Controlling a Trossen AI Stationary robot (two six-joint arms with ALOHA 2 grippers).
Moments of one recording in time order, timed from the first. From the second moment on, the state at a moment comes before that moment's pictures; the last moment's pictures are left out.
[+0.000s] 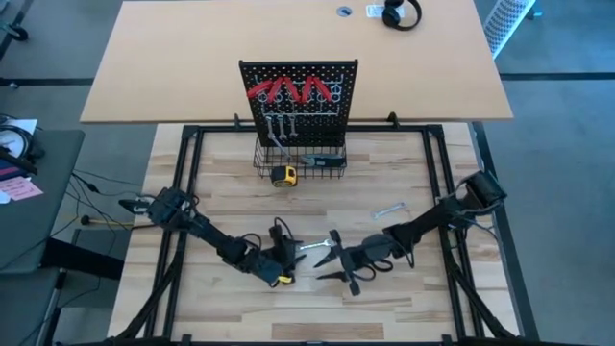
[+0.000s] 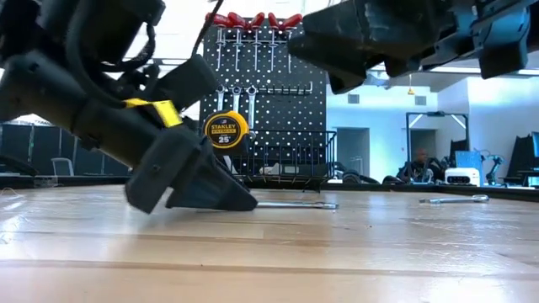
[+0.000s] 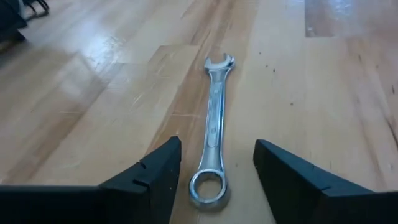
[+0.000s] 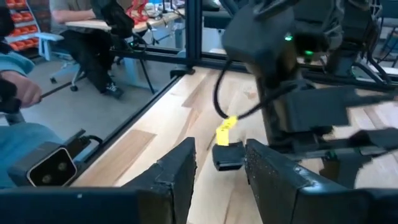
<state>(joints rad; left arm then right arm) -0.46 2.03 0.78 0.55 -0.72 -0.33 0.41 1.79 0.70 0.91 0.09 0.01</state>
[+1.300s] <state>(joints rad) -0.53 1.79 0.74 0.52 -0.74 -0.26 0.31 2.02 0.79 0.72 0.19 0.13</state>
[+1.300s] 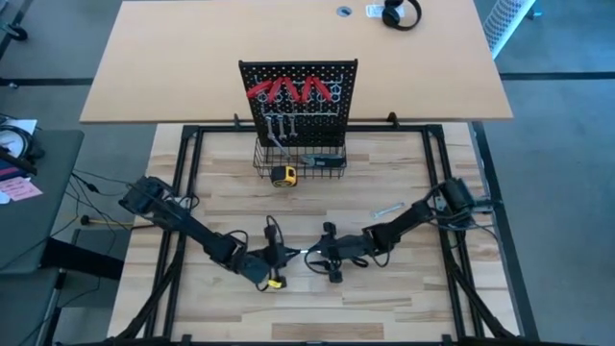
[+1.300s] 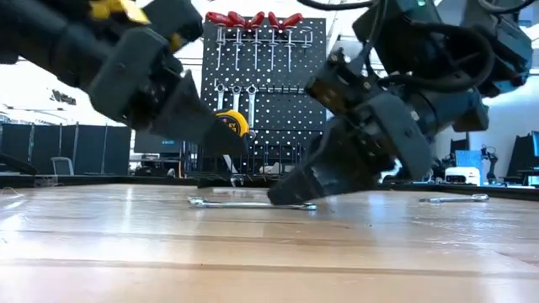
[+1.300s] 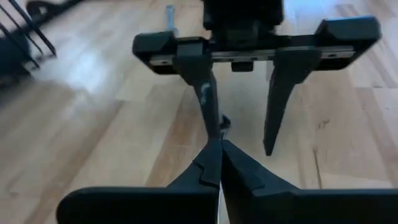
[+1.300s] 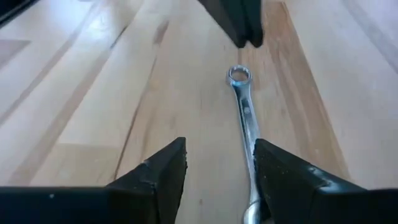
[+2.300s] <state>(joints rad) -0.64 1.70 0.74 0.26 -0.83 -0.35 0.25 2.18 1.03 0.44 0.14 0.02</state>
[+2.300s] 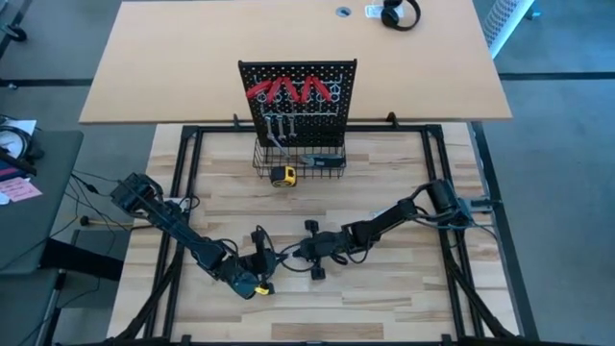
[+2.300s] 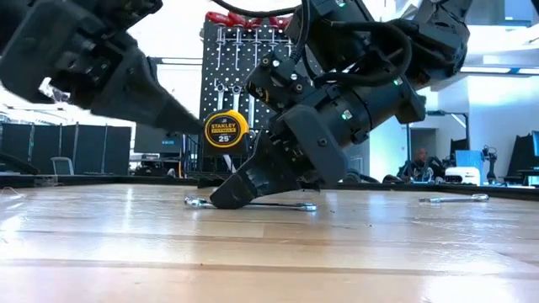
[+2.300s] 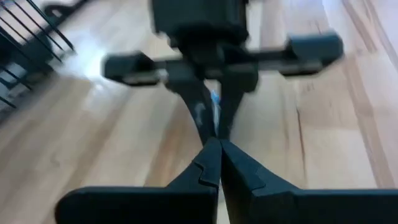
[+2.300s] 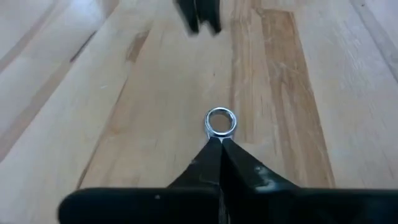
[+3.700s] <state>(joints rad) -0.51 1.96 0.66 0.59 -0.59 -0.38 0.30 2.12 1.02 0.55 0.13 0.02</state>
